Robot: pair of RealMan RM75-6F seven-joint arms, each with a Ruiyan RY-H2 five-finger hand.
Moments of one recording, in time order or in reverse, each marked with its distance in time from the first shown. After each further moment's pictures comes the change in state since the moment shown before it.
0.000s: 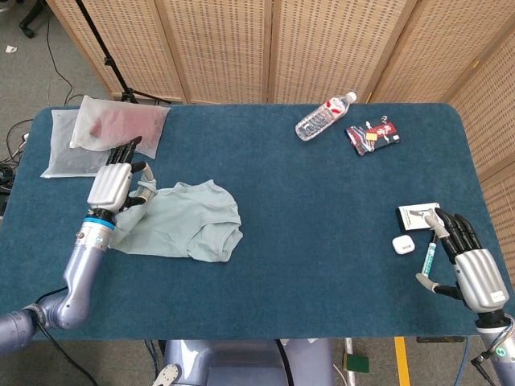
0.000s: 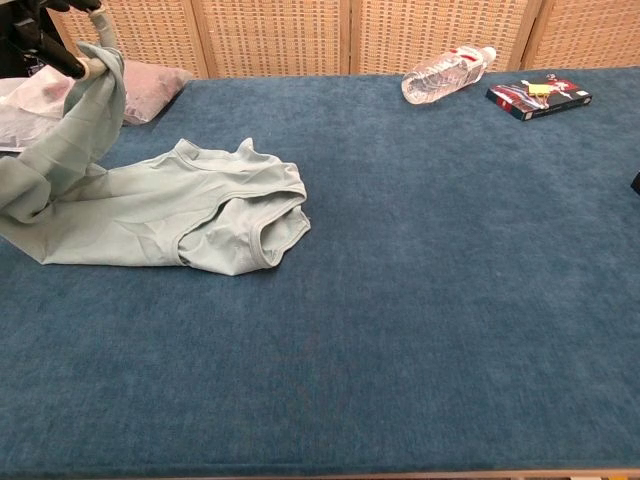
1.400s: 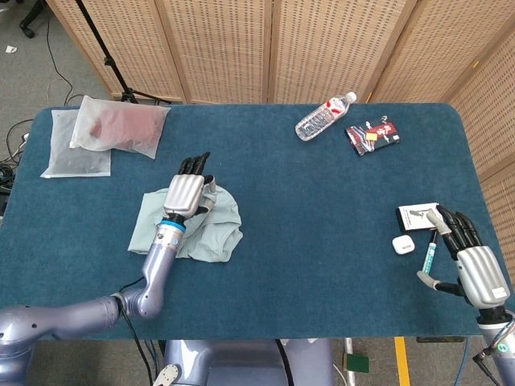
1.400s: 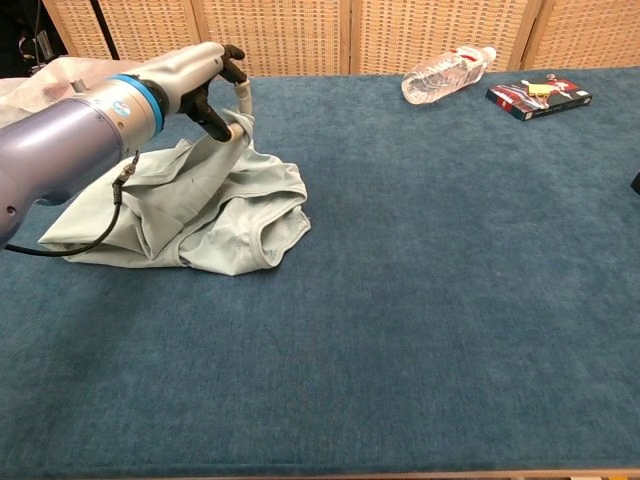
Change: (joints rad) left arm -0.247 -0.410 0.016 0.322 -0.107 -0.005 0.190; right arm 0.011 0.008 0.005 0.006 0.019 -0.028 0.040
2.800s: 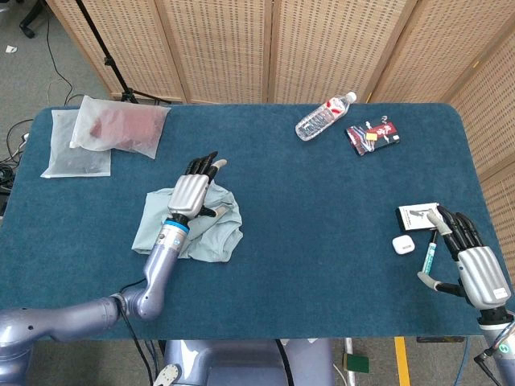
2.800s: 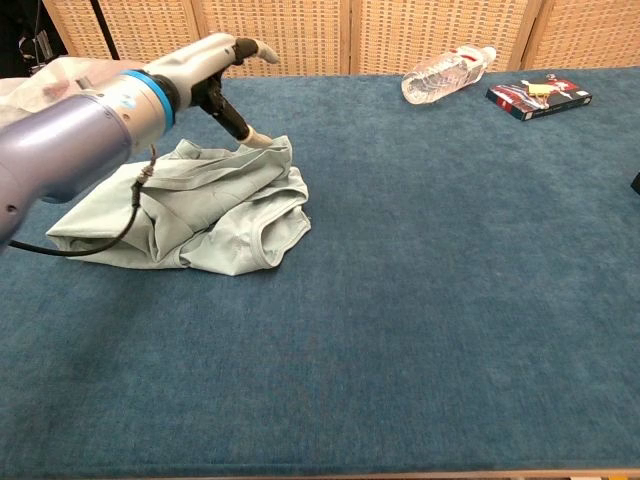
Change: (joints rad) left arm 0.040 0.042 -0.030 -0.066 0.068 -0.028 -0.132; right arm -0.002 0.003 -0.004 0.001 -0.007 0.005 0.011
